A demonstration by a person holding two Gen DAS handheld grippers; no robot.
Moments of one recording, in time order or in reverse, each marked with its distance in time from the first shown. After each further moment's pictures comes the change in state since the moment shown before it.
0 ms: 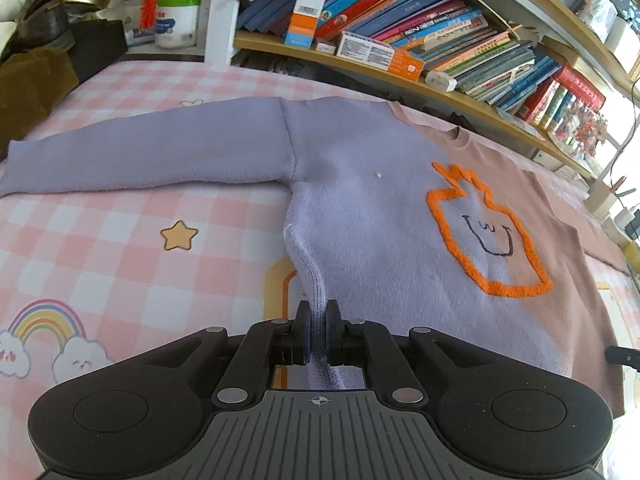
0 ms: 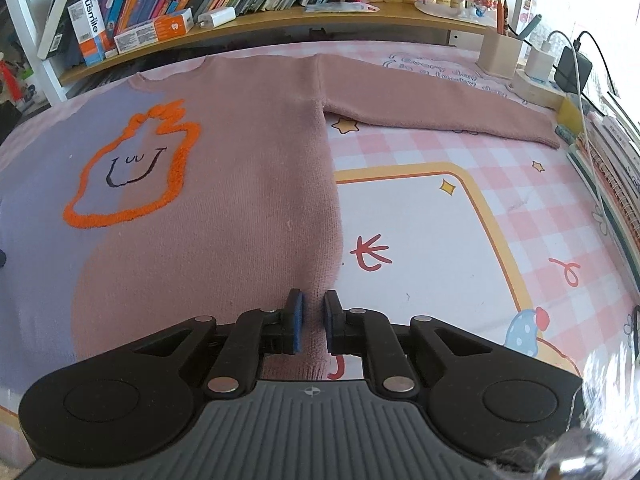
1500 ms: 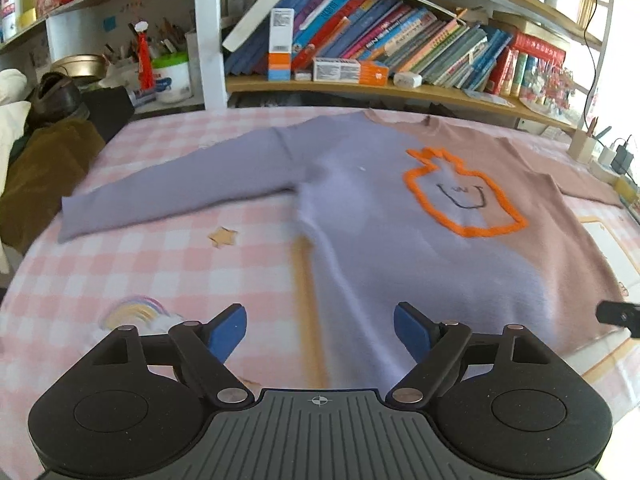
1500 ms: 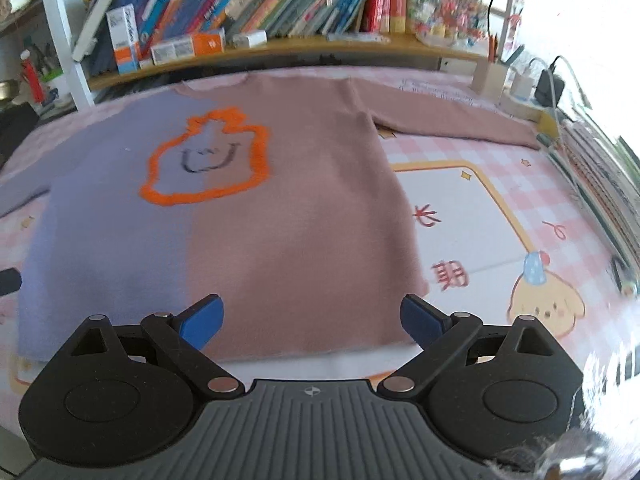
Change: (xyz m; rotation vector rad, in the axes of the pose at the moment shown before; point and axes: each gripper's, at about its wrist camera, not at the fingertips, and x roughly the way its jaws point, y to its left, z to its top) left arm -0.069 0.001 -0.023 0.222 -0.050 0.050; right arm -0.067 0.106 -0.052 0.039 -0.102 -0.083
